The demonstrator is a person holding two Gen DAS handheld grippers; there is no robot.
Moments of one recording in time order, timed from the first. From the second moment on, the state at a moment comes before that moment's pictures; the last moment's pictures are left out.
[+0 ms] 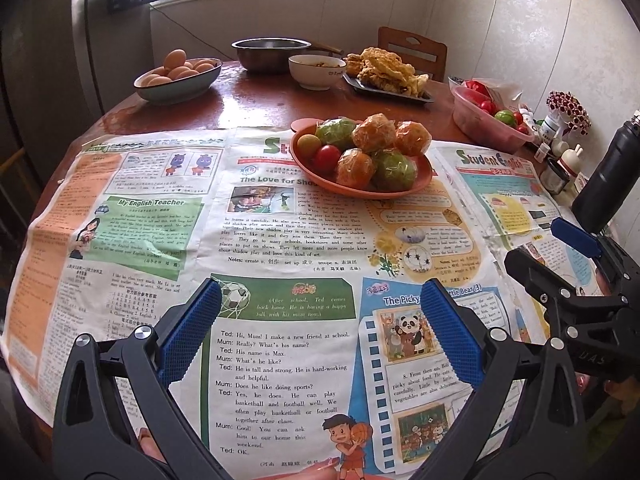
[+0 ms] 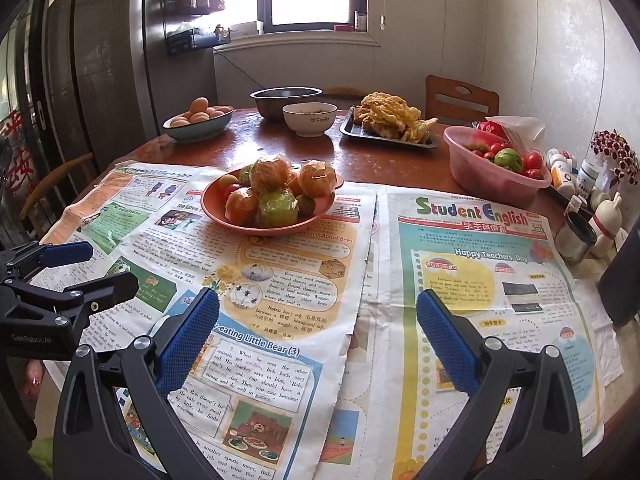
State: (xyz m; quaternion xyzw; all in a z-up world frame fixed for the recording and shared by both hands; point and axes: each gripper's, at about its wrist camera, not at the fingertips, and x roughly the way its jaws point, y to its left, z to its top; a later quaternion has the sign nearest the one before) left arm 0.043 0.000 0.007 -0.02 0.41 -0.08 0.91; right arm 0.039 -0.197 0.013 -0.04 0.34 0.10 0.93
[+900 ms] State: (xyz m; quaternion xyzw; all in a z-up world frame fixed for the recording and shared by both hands) left arm 0.046 -0.004 0.007 -0.02 0.41 -0.08 0.91; right arm 0.041 -0.204 0.012 -0.03 0.34 0.10 0.93
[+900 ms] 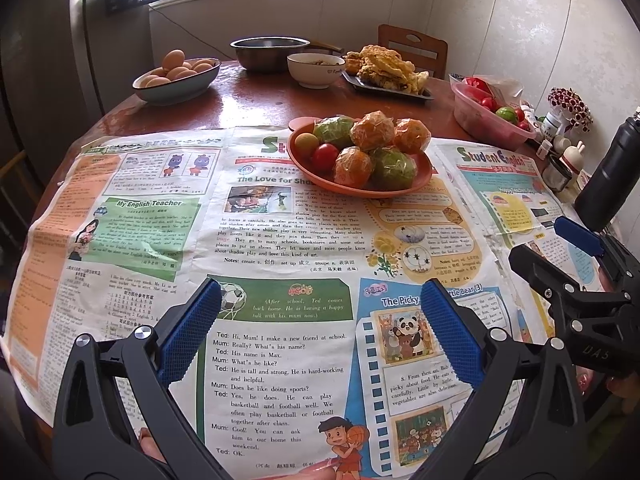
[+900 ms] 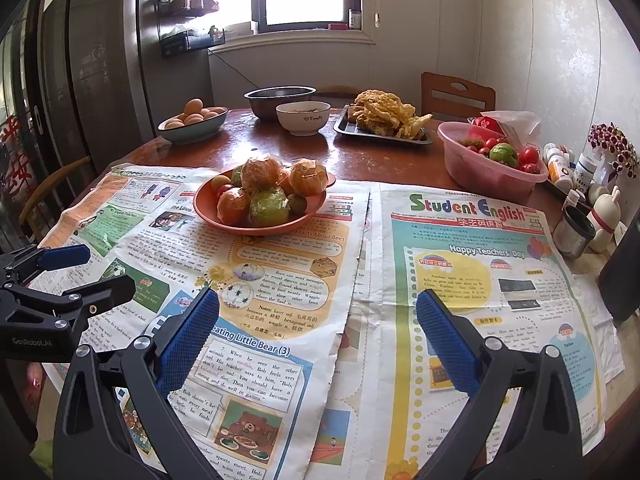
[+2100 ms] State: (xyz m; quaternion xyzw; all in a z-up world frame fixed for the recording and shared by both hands) left arm 0.042 -0.005 0.006 -0.01 0.42 -0.07 0.91; right arm 0.038 -0.202 0.013 -0.04 0.34 0.10 0.93
